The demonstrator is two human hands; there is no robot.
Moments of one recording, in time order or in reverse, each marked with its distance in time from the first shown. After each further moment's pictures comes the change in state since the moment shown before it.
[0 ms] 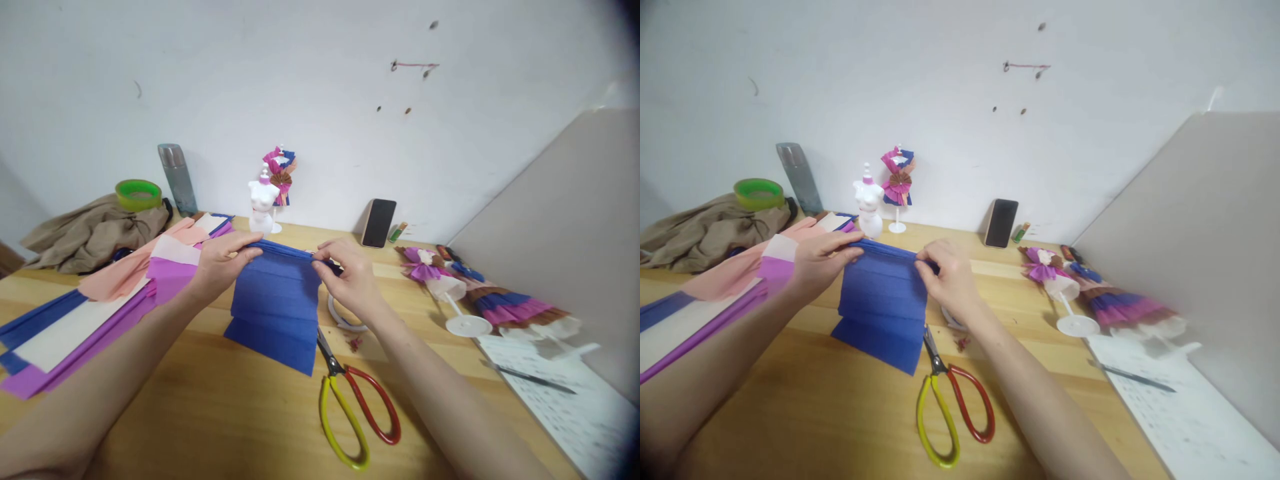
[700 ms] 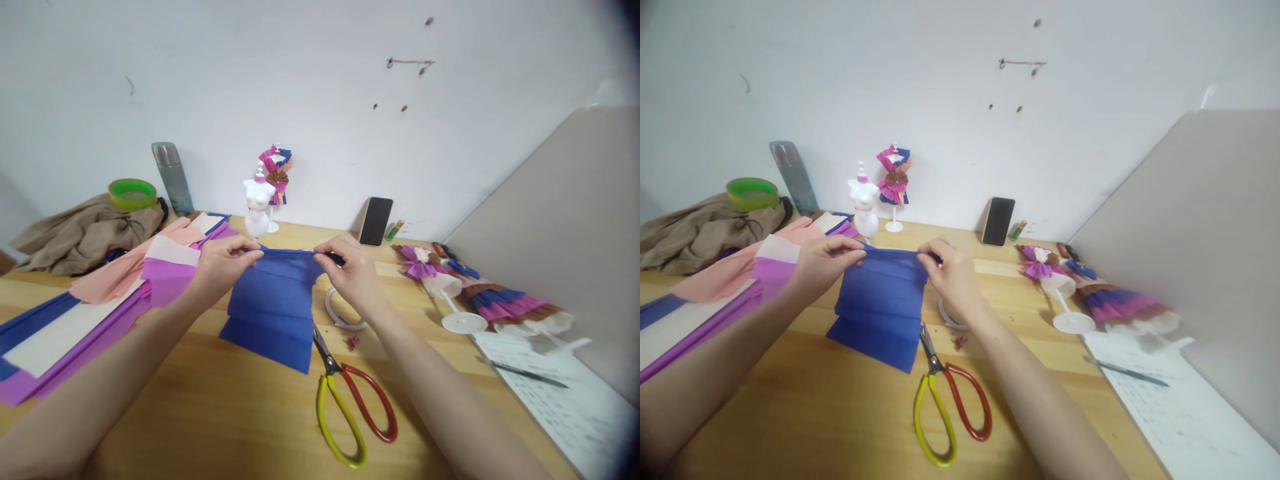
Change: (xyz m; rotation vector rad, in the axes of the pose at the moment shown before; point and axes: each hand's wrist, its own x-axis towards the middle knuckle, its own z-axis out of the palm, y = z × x) left_hand -0.001 0.011 0.010 -0.143 -0.038 -0.303; right_hand 0.001 0.009 -0.004 -0.026 0.023 0.070
